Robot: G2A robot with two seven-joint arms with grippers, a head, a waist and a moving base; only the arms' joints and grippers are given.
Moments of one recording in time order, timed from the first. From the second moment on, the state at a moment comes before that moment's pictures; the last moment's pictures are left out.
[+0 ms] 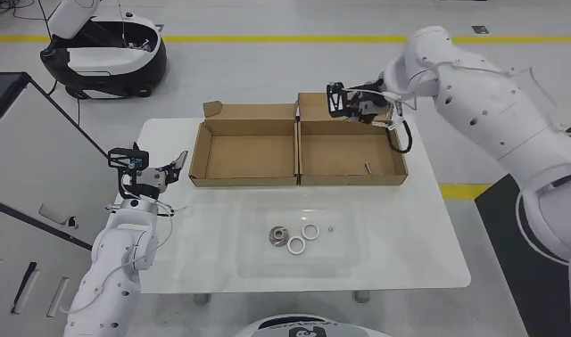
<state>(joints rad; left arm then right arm) 1.73 -1.15 -1.60 -1.80 1.33 0.00 0.00 -0.16 -1.04 0.24 -1.07 -0.76 -1.01 0.78</state>
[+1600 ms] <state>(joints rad) 1.73 -1.15 -1.60 -1.80 1.33 0.00 0.00 -0.31 -1.46 0.17 -0.23 -1.14 -1.01 0.41</state>
